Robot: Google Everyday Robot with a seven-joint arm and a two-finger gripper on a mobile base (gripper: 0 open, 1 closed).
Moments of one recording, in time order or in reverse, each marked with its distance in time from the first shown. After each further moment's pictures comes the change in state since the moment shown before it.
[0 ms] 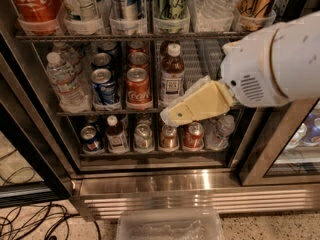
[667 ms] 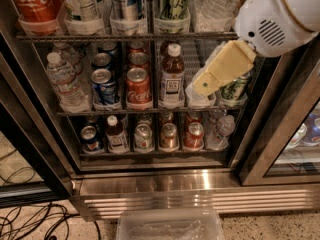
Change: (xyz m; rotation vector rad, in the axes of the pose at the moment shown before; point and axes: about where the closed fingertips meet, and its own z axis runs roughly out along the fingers) arm -0.009 -0.050 -0.009 -0.073 0.198 -0.106
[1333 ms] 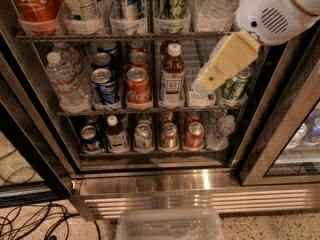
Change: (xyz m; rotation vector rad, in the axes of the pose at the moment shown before) arm -0.002 -0.008 -0.002 -0.027 0.055 -0.065
